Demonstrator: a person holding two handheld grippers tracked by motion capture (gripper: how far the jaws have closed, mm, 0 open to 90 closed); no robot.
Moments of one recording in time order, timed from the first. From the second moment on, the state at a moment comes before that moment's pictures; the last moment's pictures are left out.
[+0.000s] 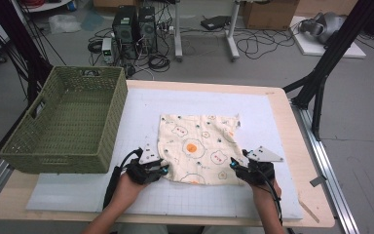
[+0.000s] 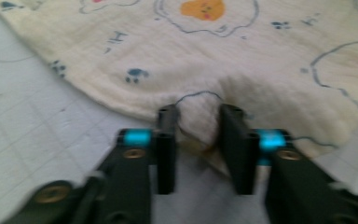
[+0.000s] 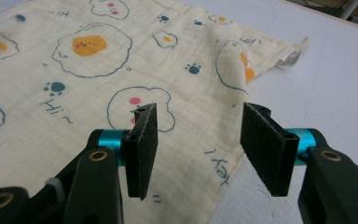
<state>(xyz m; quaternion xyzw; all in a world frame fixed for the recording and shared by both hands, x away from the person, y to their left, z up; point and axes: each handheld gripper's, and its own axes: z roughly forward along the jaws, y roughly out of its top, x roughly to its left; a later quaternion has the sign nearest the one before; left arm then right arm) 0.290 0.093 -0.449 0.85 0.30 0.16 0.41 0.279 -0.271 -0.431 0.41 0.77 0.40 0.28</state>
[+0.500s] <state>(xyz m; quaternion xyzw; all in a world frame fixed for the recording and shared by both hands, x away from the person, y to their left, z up) 0.268 0.150 -0.439 0.85 0.34 0.14 0.38 0.277 -0.261 -0.438 0.40 0.79 0.39 0.25</state>
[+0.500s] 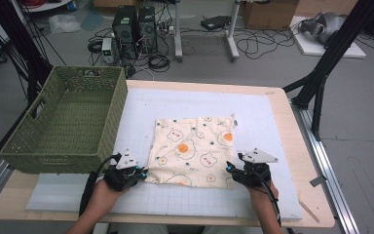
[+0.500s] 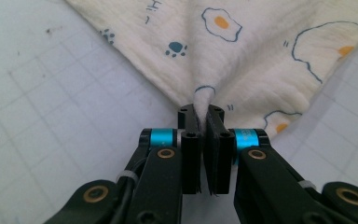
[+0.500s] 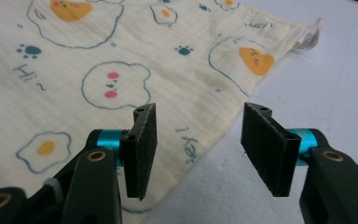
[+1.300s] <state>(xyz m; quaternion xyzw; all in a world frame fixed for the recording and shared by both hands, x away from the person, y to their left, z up) 0.317 0.143 -0.428 0.77 0.41 0.14 0.46 0.247 -0.272 -0.439 0.36 0.85 0.33 0.18</state>
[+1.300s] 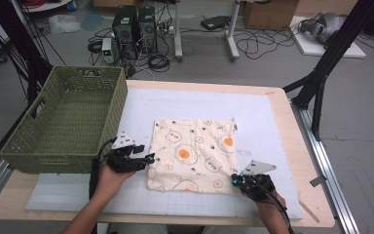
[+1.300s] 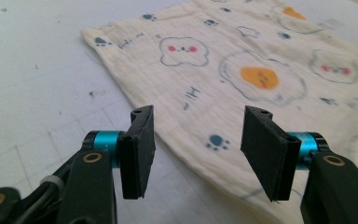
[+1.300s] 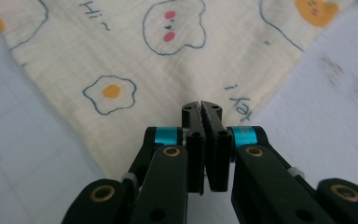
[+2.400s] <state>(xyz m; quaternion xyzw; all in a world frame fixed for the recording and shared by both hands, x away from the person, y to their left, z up) 0.321 0.142 -0.445 0.79 0.40 0.16 0.44 0.262 -0.278 -0.432 0.43 0.79 0.39 0.20</state>
